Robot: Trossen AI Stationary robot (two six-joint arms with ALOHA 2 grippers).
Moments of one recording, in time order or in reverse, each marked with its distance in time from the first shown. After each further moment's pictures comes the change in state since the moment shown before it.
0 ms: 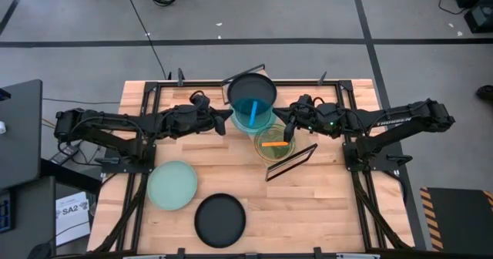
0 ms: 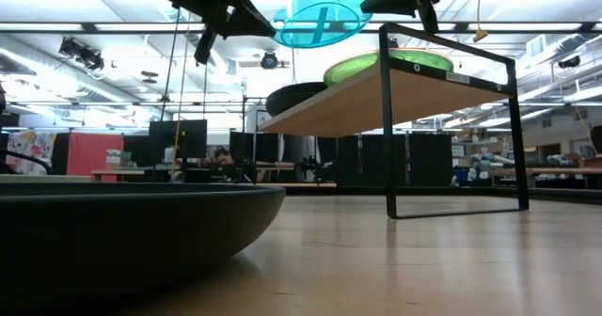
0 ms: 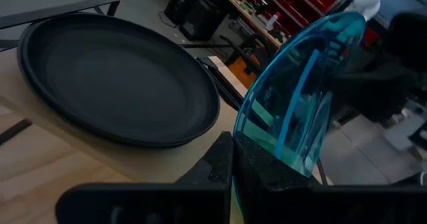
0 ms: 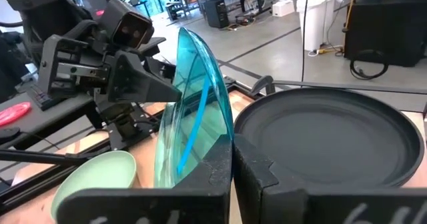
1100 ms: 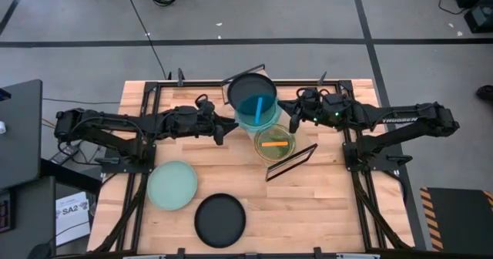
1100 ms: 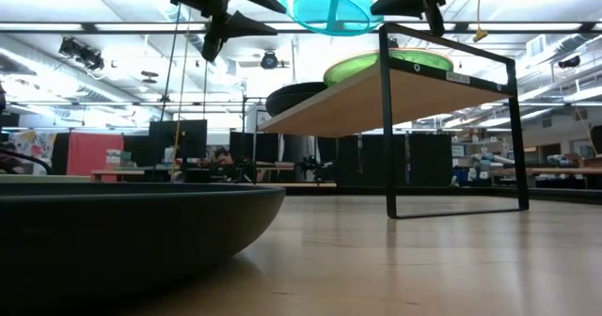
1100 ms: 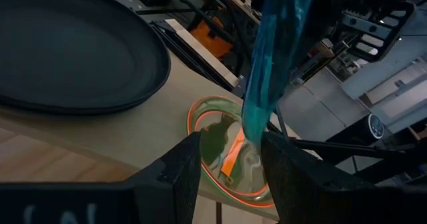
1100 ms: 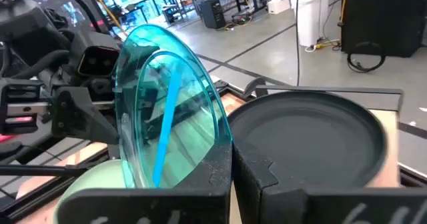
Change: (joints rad) left arm 0.000 0.000 0.001 -0.007 0.201 0.047; right arm -0.106 -0.079 0.000 -0.070 -0.080 0.037
